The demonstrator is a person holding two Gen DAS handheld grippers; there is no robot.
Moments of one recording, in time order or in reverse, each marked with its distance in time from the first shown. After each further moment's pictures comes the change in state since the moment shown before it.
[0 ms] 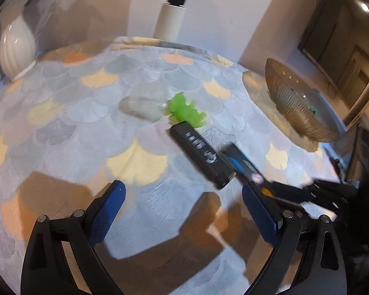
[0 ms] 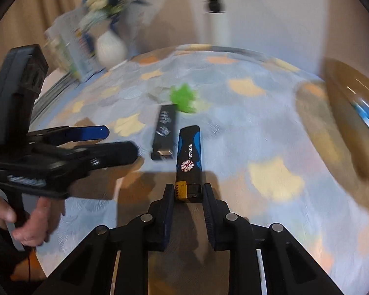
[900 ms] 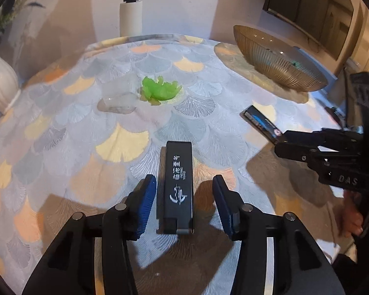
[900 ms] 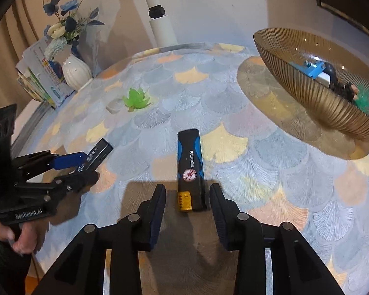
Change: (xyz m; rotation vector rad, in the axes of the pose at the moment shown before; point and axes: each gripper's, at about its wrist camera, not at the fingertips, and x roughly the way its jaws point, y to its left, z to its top) left arm -0.006 -0.021 -0.027 0.259 0.044 0.033; right arm -0.028 -0.037 -0.027 0.214 -0.020 -0.086
